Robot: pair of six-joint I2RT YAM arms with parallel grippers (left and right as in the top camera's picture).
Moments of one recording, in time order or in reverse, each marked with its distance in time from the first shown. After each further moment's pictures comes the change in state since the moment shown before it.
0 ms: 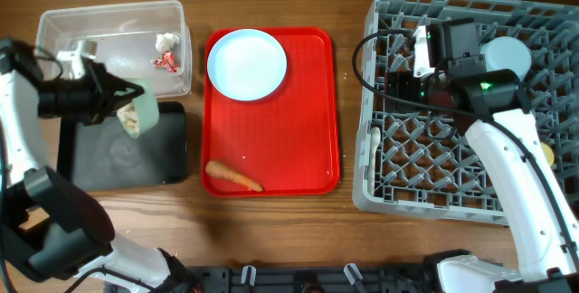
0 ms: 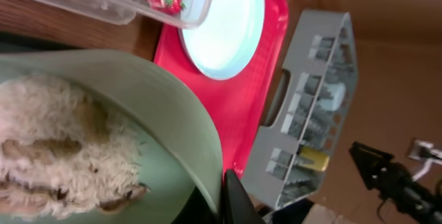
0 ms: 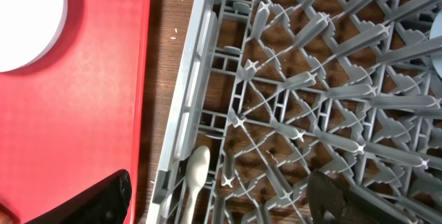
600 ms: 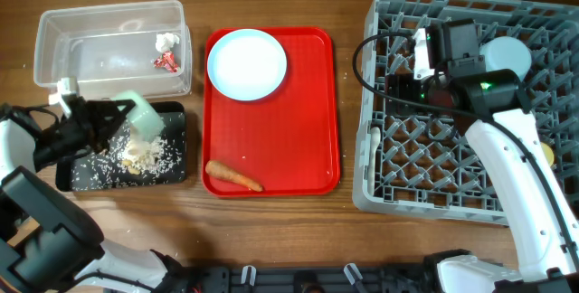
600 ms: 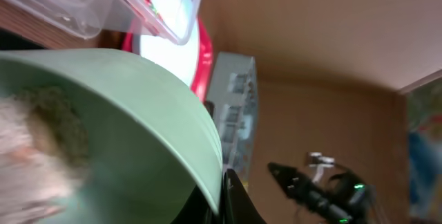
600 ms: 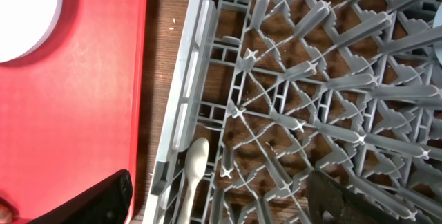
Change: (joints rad) left arm 0.214 -0.007 -0.353 0.200 0.415 0.074; right arm 0.000 0.000 0.000 -0.027 0.000 0.000
